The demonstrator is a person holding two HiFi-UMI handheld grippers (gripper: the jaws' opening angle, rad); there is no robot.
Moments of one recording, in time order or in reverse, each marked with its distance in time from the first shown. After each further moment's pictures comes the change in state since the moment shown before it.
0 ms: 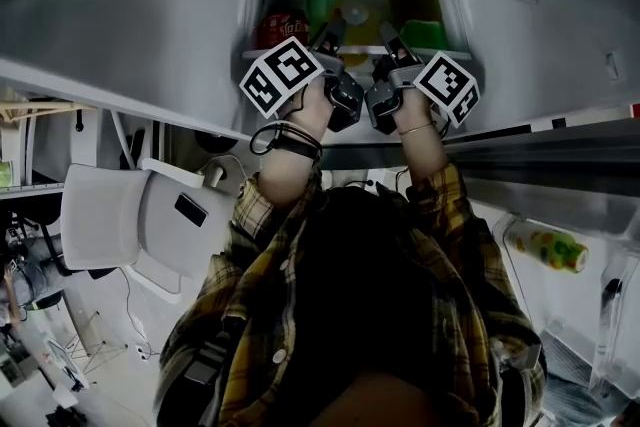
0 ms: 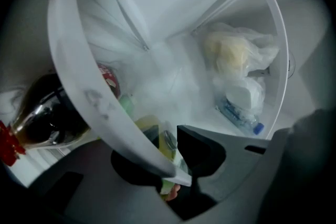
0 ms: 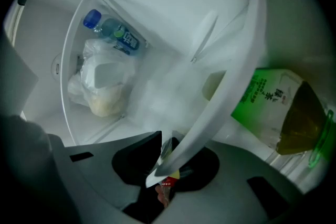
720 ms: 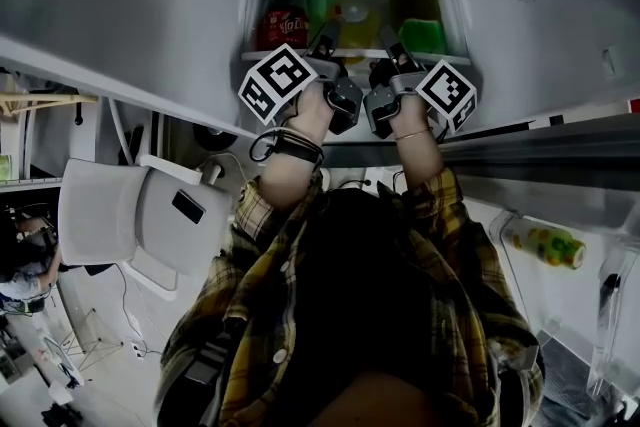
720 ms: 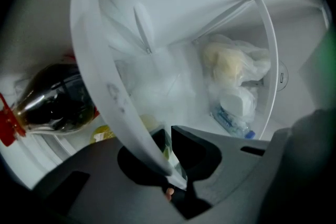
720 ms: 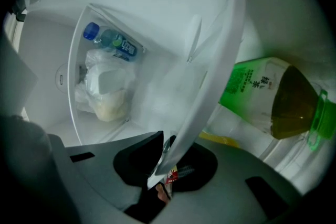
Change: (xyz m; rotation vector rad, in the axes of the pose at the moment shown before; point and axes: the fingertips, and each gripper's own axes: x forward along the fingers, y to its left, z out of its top) left arm -0.013 -0.002 -0.002 -0.072 -0.050 -0.056; right arm -0.012 0.000 -0.006 0.084 -0.025 0.040
